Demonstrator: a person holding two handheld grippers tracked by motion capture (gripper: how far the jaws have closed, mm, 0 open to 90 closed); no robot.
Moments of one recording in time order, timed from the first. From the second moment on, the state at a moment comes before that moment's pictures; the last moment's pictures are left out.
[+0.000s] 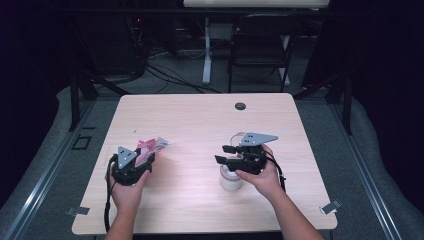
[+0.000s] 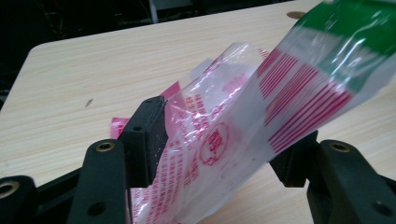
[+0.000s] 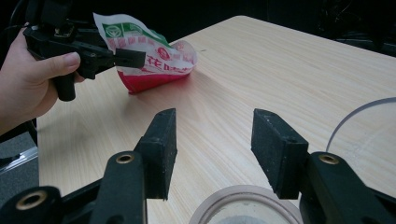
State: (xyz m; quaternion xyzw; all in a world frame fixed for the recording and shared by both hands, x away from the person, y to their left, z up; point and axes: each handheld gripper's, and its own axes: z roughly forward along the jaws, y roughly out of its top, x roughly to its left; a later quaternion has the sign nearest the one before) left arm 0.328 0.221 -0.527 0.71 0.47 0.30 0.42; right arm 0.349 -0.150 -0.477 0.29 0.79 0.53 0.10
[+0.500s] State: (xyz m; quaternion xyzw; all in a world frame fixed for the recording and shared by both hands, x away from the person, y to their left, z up) left arm 0.323 0.176 -0.526 0.76 0.41 0.28 0.41; right arm 0.348 -0.150 -0.477 0.29 0.79 0.53 0.10
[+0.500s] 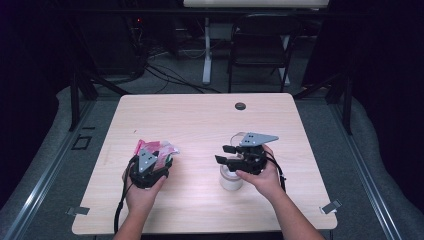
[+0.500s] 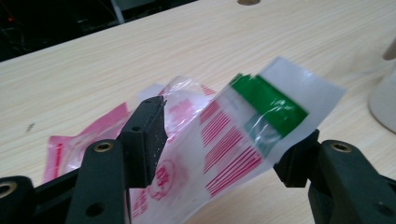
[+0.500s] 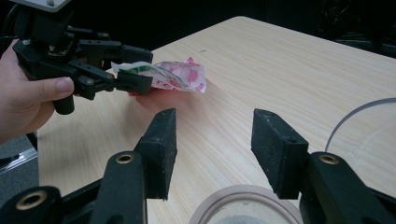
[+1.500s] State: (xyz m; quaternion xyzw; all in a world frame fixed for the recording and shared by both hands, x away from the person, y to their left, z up) left arm 0.316 0.131 -0.533 0.80 0.35 0.25 0.41; right arm 0.344 -0.157 -0.474 0.30 0.79 0.53 0.11
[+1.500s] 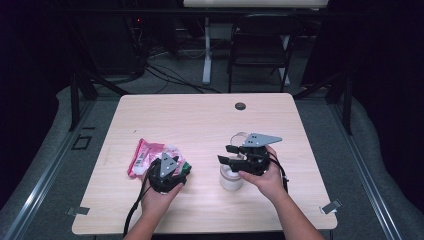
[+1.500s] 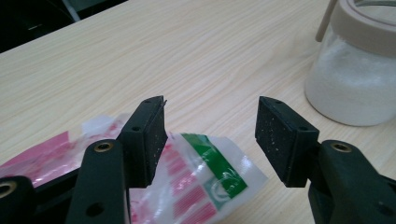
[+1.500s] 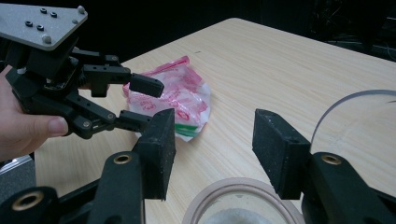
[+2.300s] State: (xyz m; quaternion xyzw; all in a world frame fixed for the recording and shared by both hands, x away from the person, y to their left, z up) left arm 0.312 0.113 -0.539 0.83 0.32 0.24 0.40; right arm 0.342 -0.167 -0.462 0.31 0.78 0.53 0.12
